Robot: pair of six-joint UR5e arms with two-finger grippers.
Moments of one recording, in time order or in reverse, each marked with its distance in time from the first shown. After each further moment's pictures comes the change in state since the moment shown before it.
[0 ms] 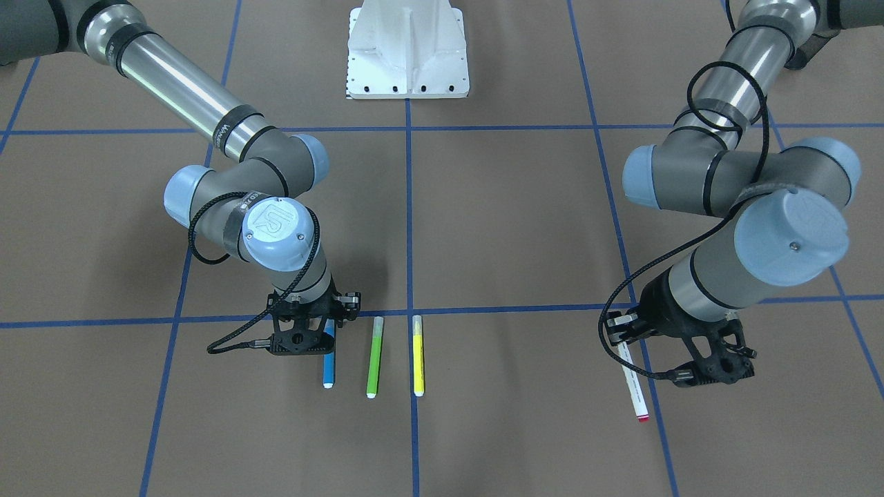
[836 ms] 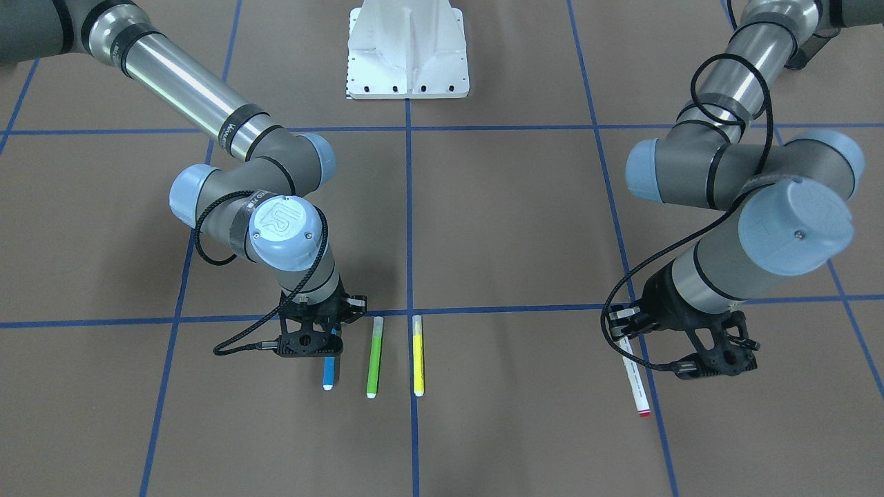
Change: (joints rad) left arm -0.002 0.022 -0.035 0.001 -0.001 0.000; right arm 0.013 0.039 0.000 -0.014 0.018 0.012
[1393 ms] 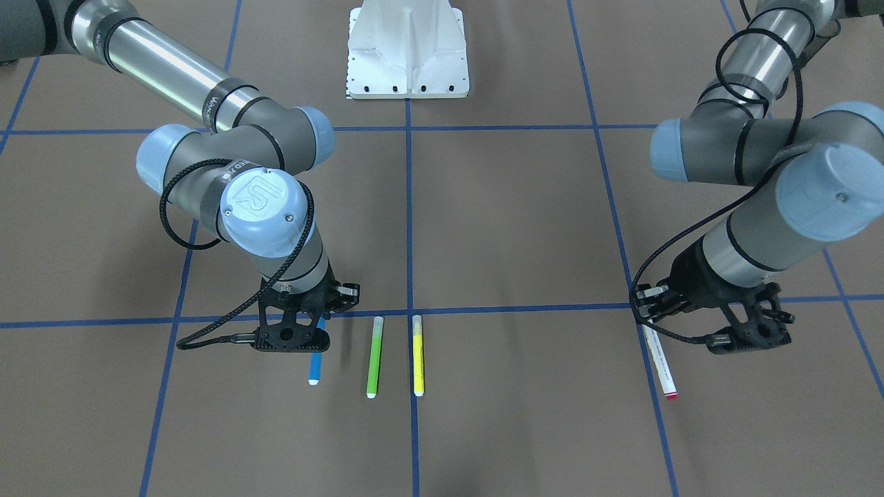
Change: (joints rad) left arm -0.034 0.099 -0.159 0.078 -0.001 0.055; right arm 0.065 -0.005 0.172 -0.279 0.053 -0.081
